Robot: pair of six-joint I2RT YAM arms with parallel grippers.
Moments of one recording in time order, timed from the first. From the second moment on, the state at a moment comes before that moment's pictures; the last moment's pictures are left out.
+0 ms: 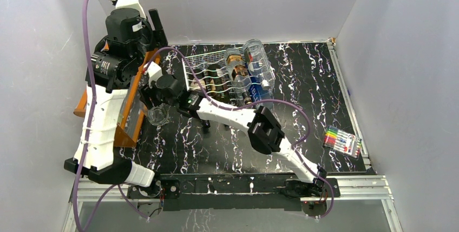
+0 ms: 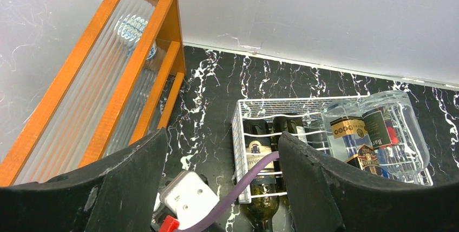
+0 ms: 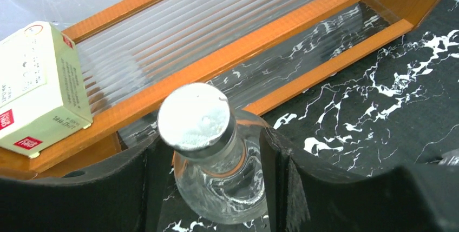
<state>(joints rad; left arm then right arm) -0.36 1.43 2.09 -0.98 -0.47 -0.22 1.17 2.41 2.24 -0.04 0.08 0.20</state>
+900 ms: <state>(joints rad) -0.37 1.42 2.04 -0.96 -0.47 -0.21 1.18 2.10 1.81 -0.03 0.04 0.06</state>
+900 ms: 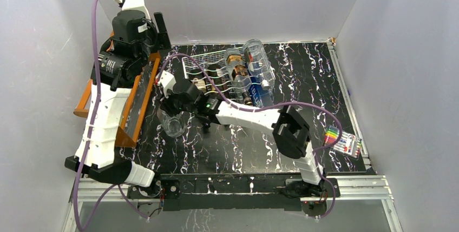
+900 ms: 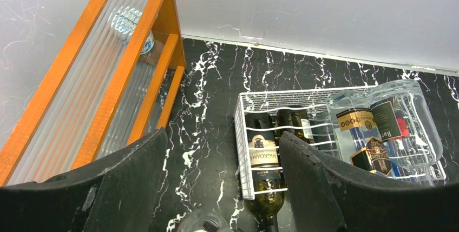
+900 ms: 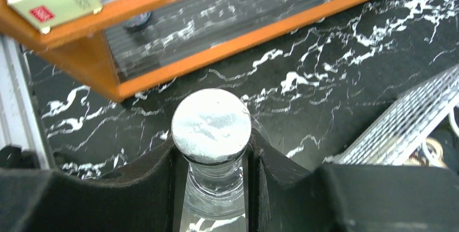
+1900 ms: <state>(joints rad) -0.37 1.41 2.02 -0.93 -0.44 -0.18 1.23 1.85 1.54 -0.19 -0.02 0.13</state>
